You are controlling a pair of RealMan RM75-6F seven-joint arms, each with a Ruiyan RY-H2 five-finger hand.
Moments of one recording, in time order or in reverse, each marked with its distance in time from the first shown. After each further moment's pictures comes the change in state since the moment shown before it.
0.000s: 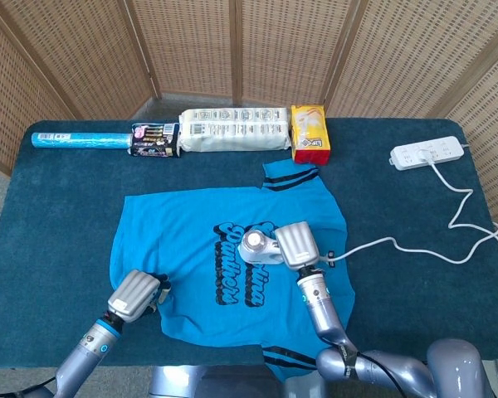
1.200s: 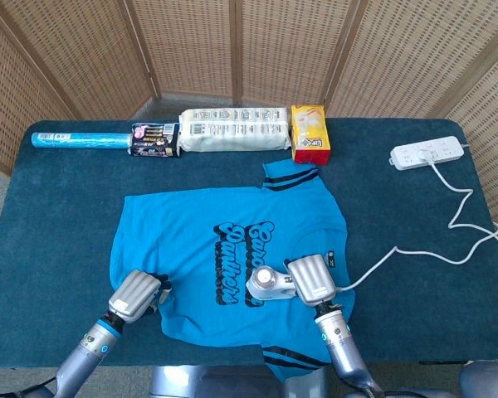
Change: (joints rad) left arm -0.001 0.000 0.003 -0.002 0.011 0.004 0.008; right arm -0.185 0.112 -0.177 -0.252 -0.144 0.128 0.039
